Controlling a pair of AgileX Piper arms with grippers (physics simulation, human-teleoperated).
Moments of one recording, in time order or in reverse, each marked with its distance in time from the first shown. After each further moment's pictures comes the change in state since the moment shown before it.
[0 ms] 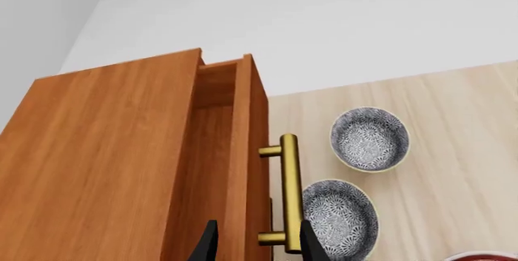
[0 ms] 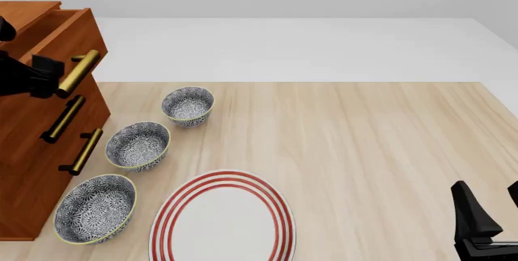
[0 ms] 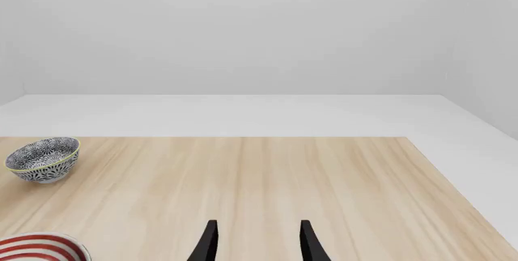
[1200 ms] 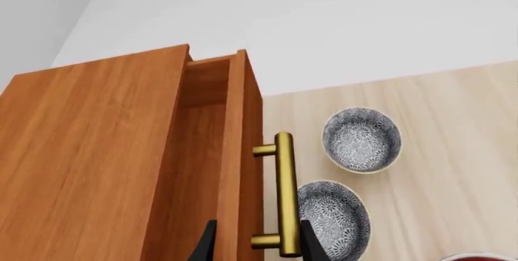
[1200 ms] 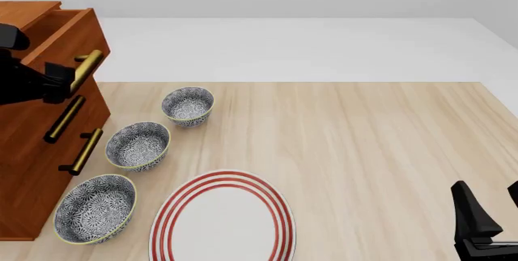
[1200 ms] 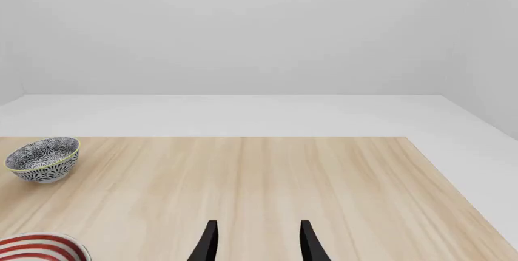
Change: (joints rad) left arm -0.031 0.011 0.053 -0.067 -0.057; right arm 0.000 0.000 0.000 0.000 0.000
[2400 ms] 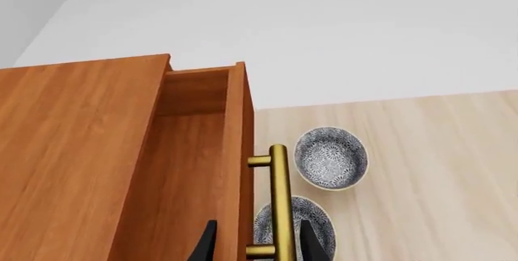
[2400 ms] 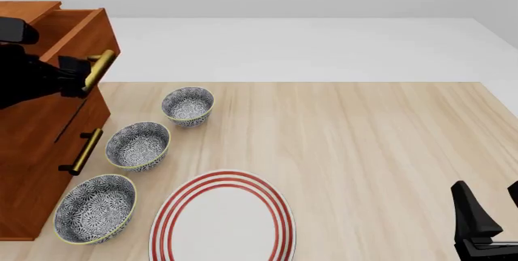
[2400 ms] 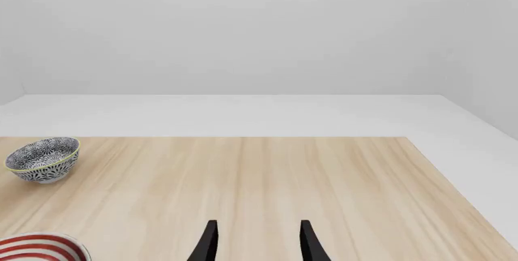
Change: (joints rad) left arm -0.086 0.000 0.012 -0.057 -0.200; right arm 0.000 0.000 0.000 0.000 0.000
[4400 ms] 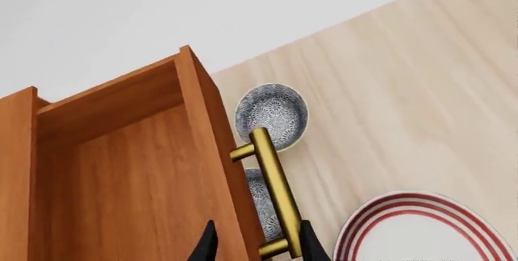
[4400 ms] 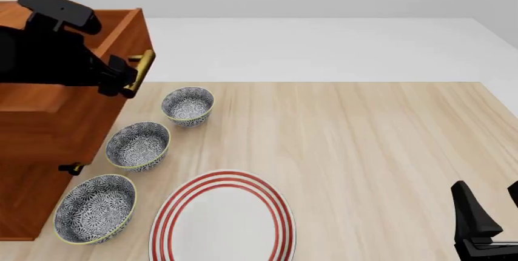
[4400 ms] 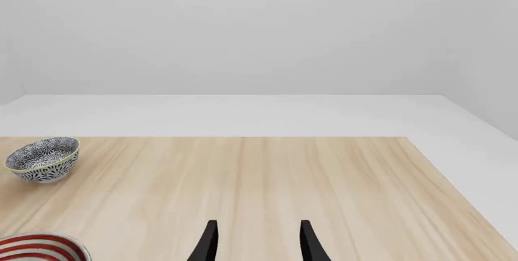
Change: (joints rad) left arm -0.161 0.167 -0.268 0.367 0.271; right arm 0.000 0.000 0.000 0.000 0.000
